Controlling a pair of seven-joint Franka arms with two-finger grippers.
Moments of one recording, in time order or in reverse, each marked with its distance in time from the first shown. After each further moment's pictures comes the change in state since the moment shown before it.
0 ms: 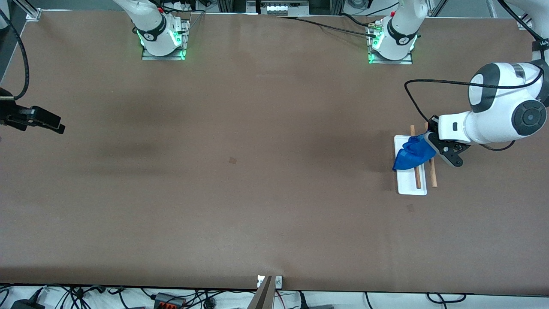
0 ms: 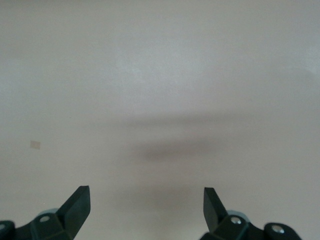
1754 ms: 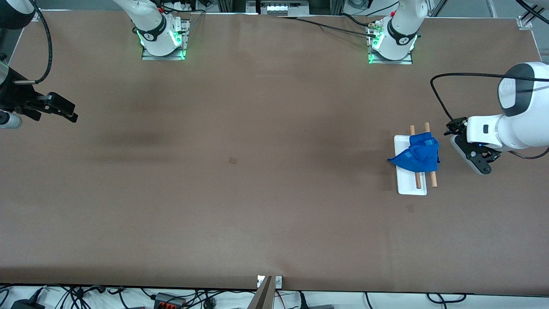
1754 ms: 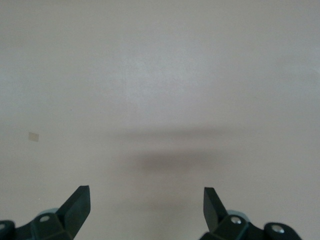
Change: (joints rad) left arm 0.052 0.037 -0.004 0.178 0.042 -0.065 0.142; right arm 0.016 -0.132 -0.001 -0.199 -0.002 0.101 -0.015
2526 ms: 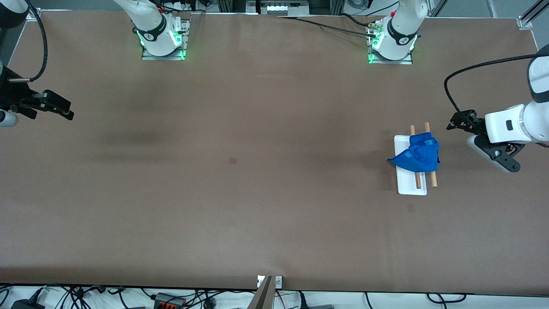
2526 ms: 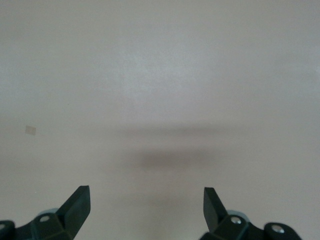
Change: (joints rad) left arm -0.007 -0.002 -0.014 0.203 -0.107 -0.270 -0.387; right arm -0.025 0.000 0.015 0.006 0.000 -0.026 -0.028
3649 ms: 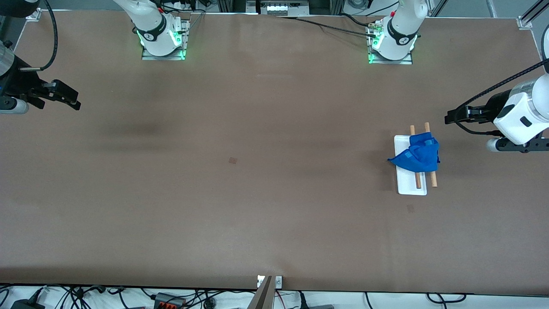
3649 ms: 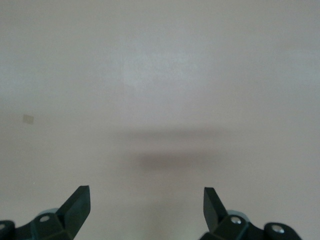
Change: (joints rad) left arm -0.064 -0.020 -0.004 0.141 0.011 -0.157 -0.622; right arm 0.000 -0.103 0.002 -0.143 0.000 0.026 0.002
